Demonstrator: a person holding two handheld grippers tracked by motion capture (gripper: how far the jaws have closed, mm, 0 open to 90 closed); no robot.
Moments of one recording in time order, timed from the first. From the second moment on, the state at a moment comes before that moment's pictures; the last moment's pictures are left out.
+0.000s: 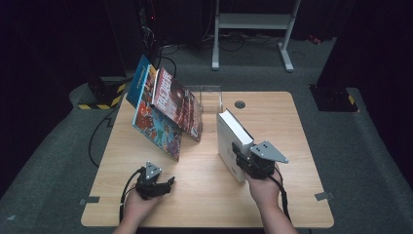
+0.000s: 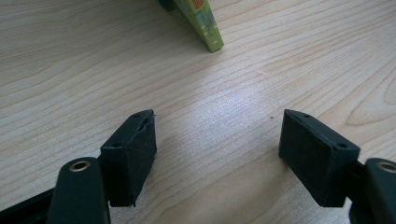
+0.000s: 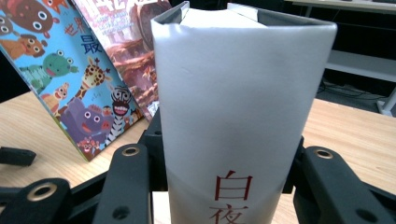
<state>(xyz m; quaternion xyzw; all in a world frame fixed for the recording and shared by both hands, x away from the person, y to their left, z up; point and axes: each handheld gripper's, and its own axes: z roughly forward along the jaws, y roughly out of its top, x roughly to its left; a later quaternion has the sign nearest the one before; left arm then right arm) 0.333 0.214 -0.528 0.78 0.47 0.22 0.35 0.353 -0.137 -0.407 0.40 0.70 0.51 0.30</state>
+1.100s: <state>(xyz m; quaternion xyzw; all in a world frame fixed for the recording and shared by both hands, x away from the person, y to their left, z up) 0.334 0.215 -0.529 0.78 0.48 0.22 0.34 0.425 -0.083 -0.390 0.42 0.67 0.52 0.32</state>
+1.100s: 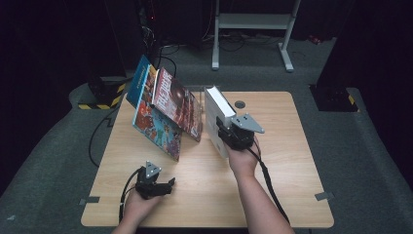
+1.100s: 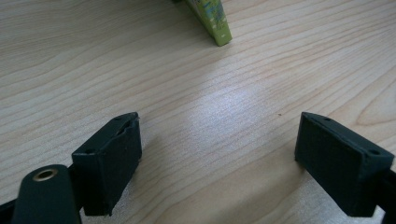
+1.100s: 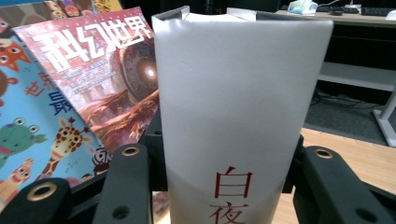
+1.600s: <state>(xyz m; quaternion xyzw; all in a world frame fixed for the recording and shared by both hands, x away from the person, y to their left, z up) 0.336 0.214 -0.529 0.78 0.48 0.22 0.34 0.467 -0.064 -0.394 0.43 0.66 0.51 0.33</state>
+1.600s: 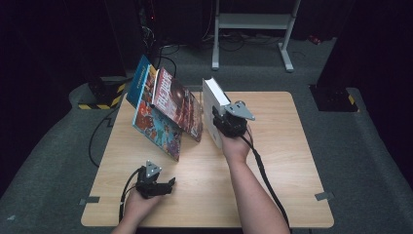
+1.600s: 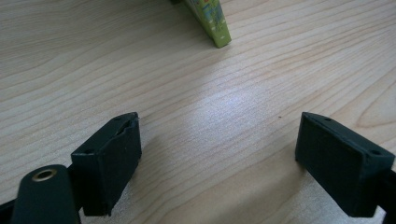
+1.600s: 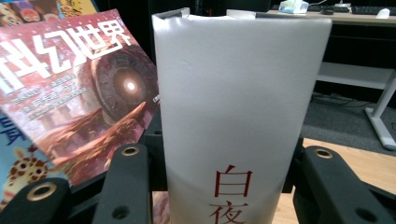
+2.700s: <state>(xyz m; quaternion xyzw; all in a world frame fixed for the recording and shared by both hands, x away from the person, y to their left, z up) 0.335 0.215 -0.529 0.78 0.48 0.22 0.34 0.526 -0.033 -0.412 0.45 0.65 0.49 0.36</state>
